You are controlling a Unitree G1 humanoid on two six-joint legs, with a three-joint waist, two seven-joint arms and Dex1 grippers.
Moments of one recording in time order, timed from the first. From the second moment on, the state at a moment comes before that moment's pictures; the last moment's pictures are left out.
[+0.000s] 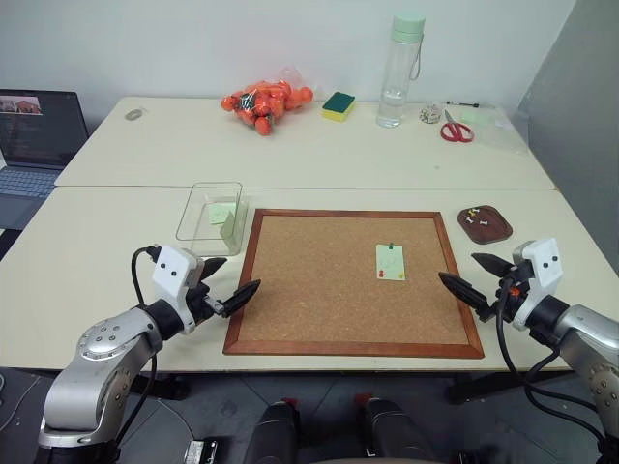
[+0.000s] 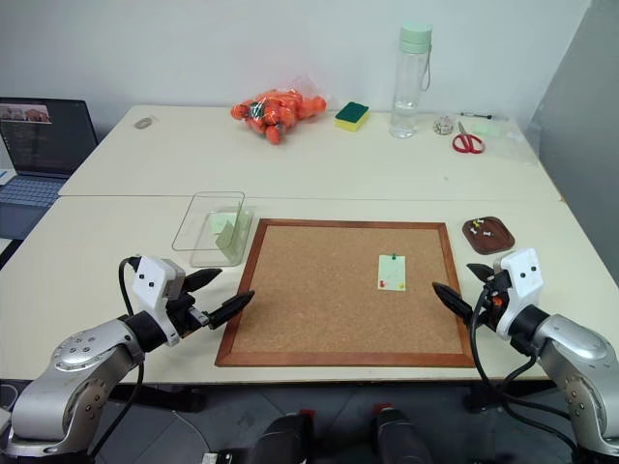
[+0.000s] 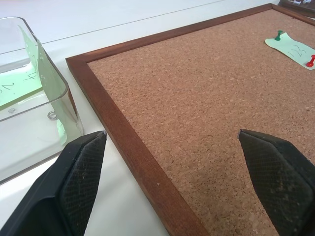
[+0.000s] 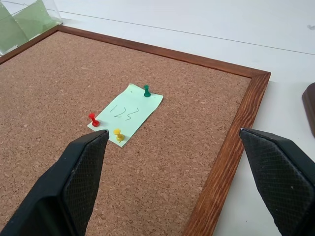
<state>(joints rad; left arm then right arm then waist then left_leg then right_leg) 0.05 0.62 0.23 -0.39 -0.47 0.54 -0.64 0.07 -0.61 -0.31 -0.50 0.57 0.70 0.56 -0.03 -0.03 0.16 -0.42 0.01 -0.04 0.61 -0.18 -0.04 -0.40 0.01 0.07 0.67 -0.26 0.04</state>
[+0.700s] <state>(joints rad) 0.02 0.60 0.23 -0.38 -0.50 0.54 -0.66 0.07 -0.61 -0.30 -0.50 0.57 0.69 0.57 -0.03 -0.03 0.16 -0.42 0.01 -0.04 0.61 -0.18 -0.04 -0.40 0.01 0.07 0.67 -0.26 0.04</state>
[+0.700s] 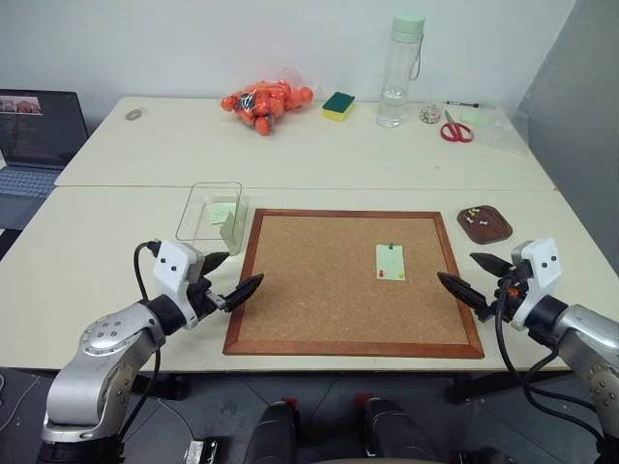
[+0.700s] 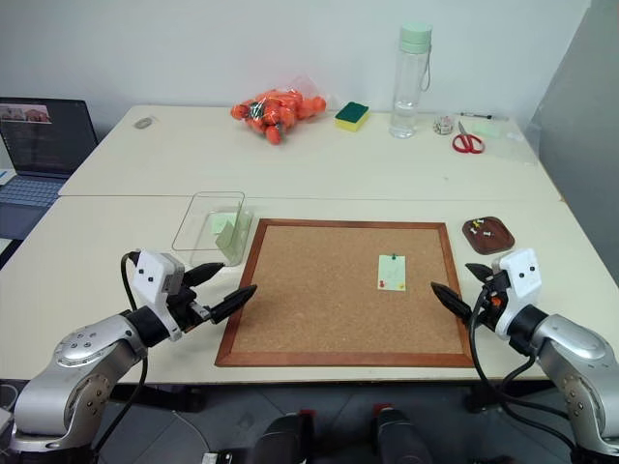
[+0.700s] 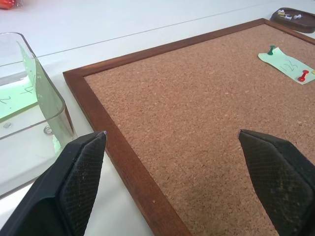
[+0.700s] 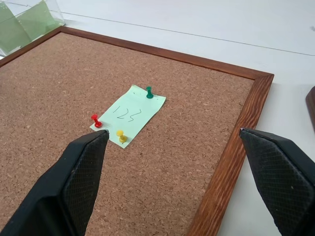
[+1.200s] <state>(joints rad) -0.09 0.58 0.15 -0.36 -0.52 0.52 -0.75 0.02 -0.61 -0.24 -0.43 0.55 0.63 0.61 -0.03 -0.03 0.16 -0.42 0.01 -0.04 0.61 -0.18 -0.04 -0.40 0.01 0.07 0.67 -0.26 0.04</state>
